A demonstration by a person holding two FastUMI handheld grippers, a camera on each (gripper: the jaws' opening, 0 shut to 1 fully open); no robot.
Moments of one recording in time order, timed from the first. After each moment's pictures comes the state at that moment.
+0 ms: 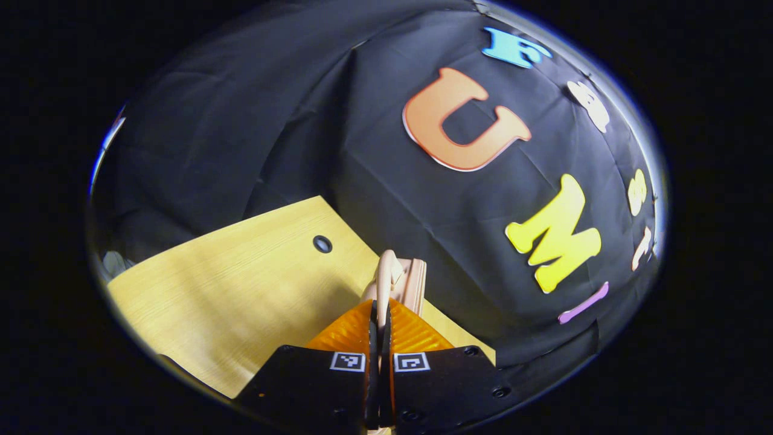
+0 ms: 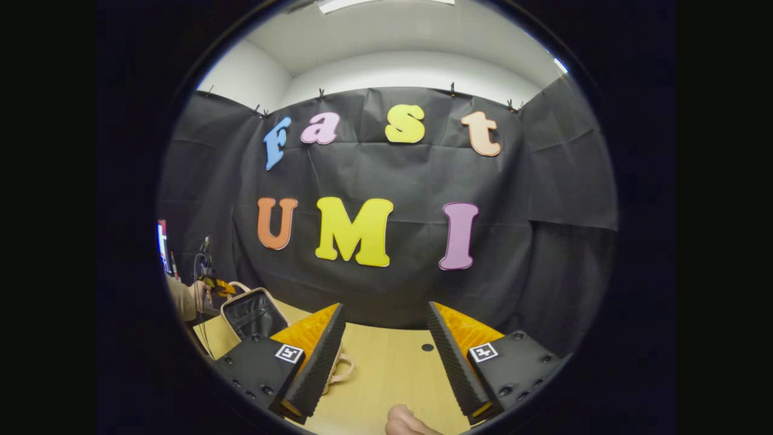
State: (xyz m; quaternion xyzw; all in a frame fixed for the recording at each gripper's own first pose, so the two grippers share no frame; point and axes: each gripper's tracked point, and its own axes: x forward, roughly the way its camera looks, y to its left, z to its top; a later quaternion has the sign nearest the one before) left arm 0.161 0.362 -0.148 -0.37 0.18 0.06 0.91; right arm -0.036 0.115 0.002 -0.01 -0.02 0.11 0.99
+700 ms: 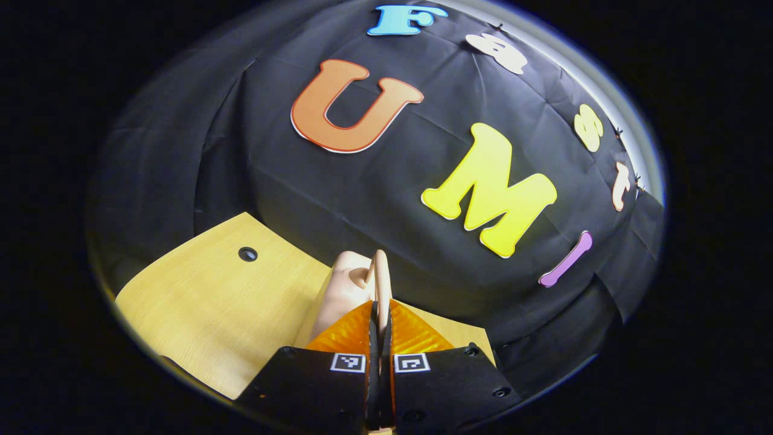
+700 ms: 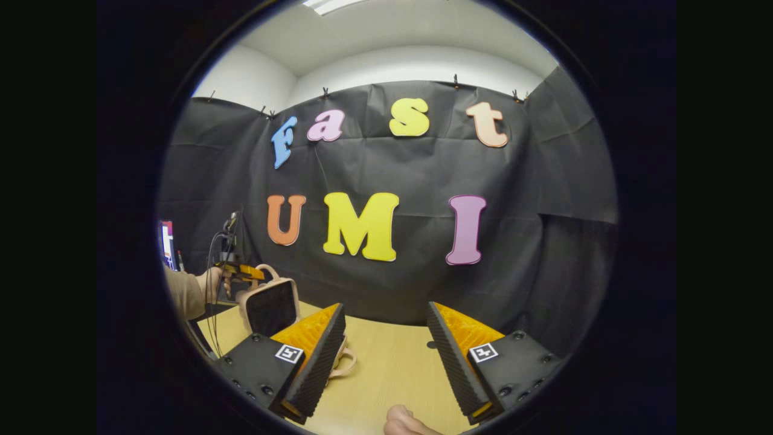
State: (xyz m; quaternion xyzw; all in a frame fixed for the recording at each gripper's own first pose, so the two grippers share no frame) left arm 0.193 0.214 -0.076 -0.28 0.17 -0.02 0.95; right arm -0.028 0.089 -0.010 -0.01 0.00 0.15 0.99
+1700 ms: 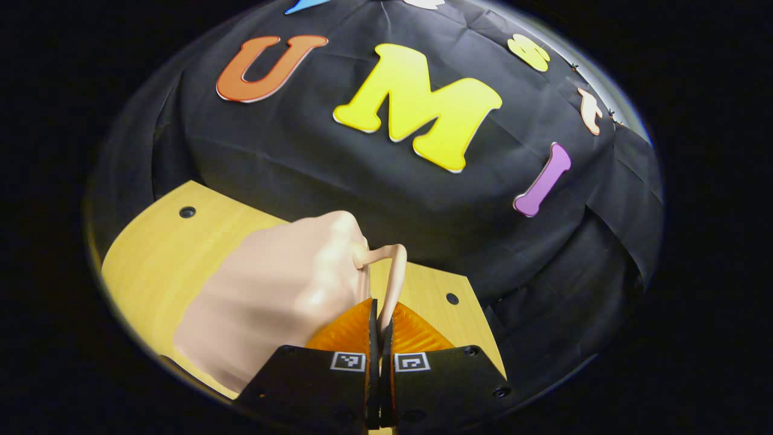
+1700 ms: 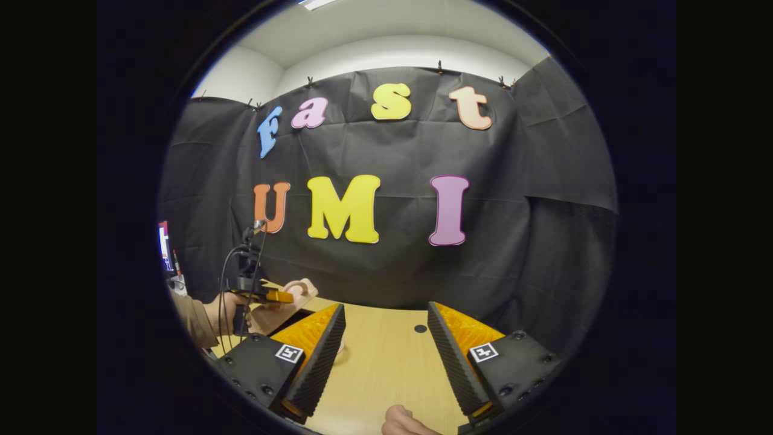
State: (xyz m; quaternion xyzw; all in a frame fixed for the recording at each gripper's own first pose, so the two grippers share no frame) left arm 0.171 -0.006 -0.155 -0.22 0.26 -0.10 0.93; right arm -0.023 0.042 -0.040 0.00 0.04 0.11 0.99
